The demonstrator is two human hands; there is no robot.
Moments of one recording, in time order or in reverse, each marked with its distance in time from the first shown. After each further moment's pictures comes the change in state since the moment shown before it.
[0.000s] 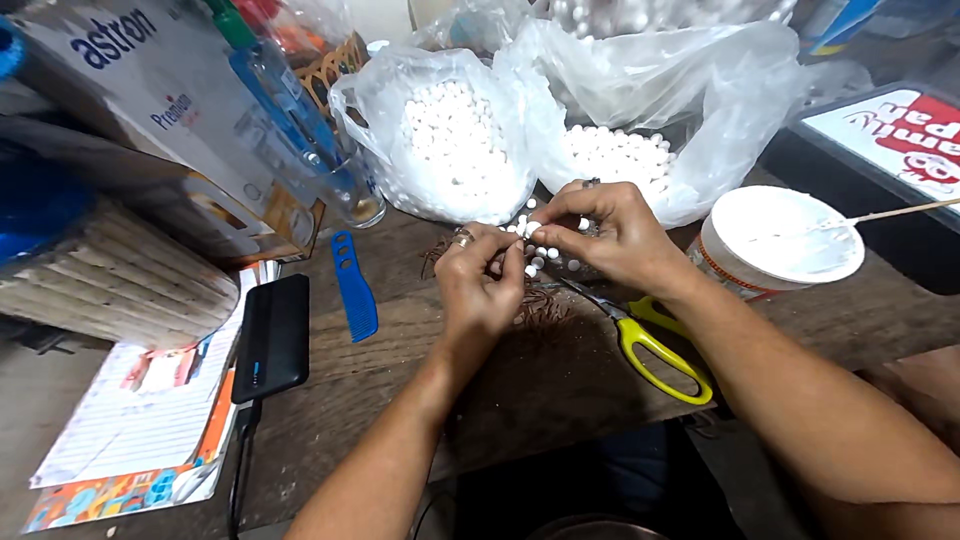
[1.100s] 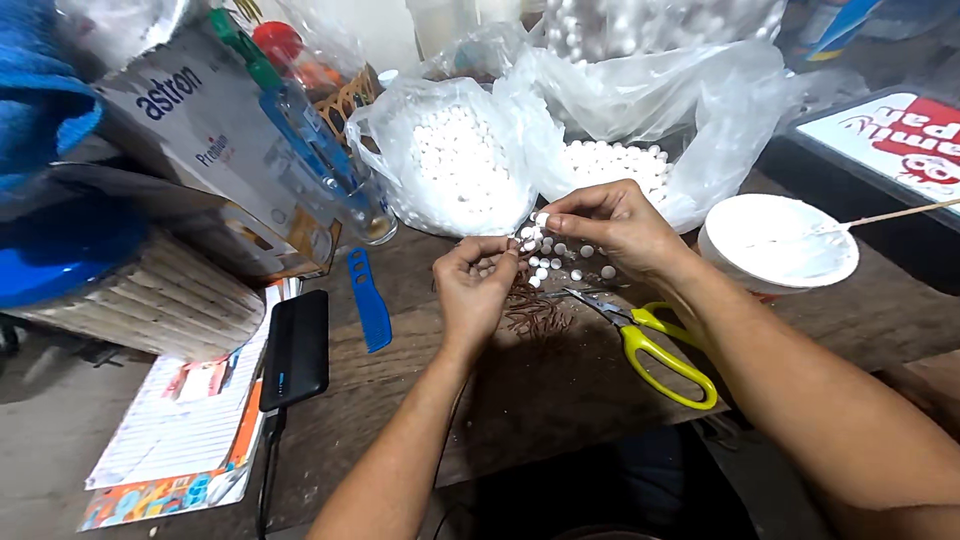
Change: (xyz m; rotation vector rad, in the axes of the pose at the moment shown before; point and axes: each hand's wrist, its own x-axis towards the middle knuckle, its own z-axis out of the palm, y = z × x) left_hand 0.012 0.018 -0.009 -0.366 -0.008 -0.482; right_hand 0.008 0.003 -0.007 0.495 0.071 0.311
